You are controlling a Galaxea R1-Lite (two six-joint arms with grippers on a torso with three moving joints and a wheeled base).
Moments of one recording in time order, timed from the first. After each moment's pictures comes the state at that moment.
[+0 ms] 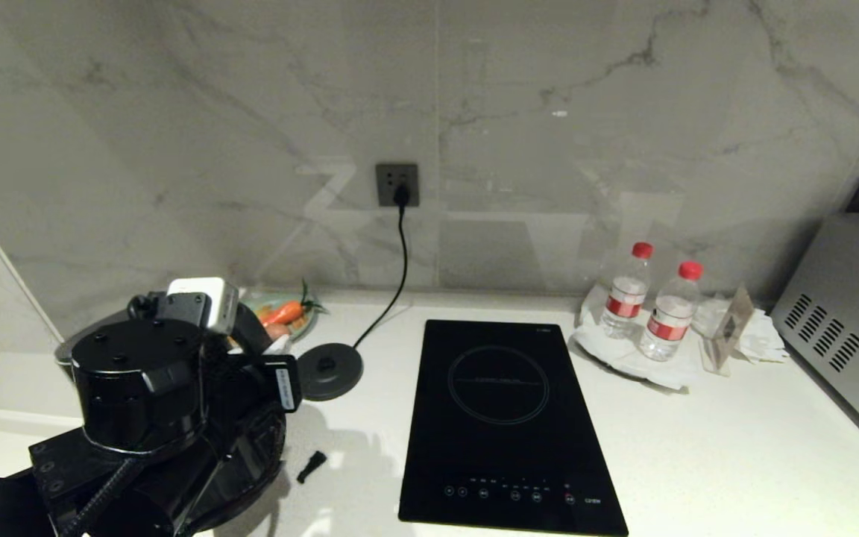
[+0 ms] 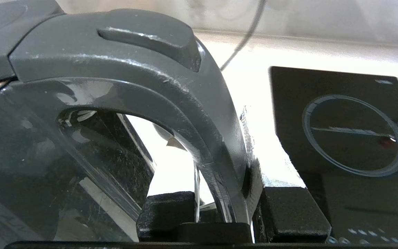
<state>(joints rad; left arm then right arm) -0.64 1.56 -0.46 -0.88 0.62 -0.17 0.00 0.00 0.00 0.00 0.00 0.00</state>
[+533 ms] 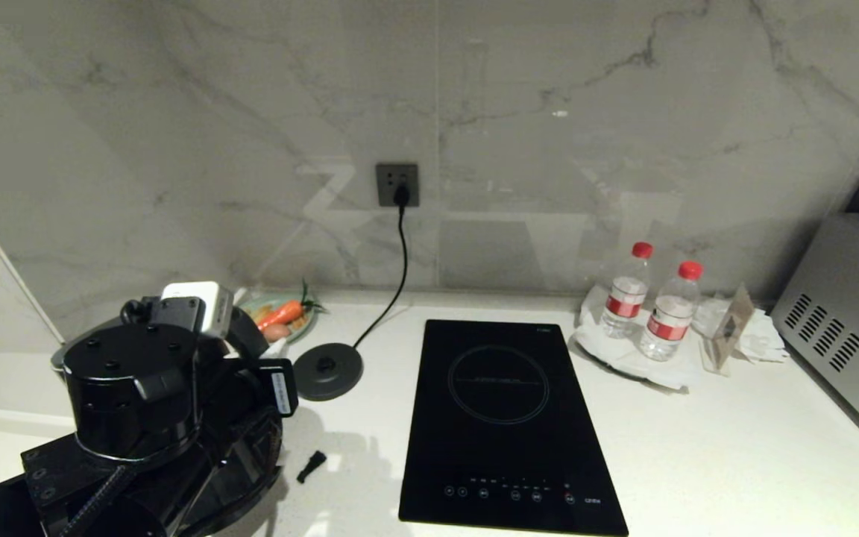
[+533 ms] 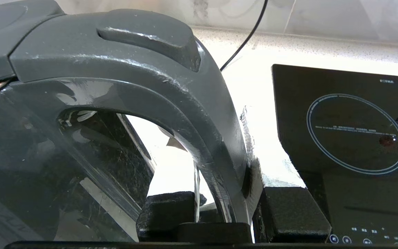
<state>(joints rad) -0.63 1.55 -0.44 -0.88 0.62 -0.18 0.00 0.00 0.00 0.00 0.00 0.00</state>
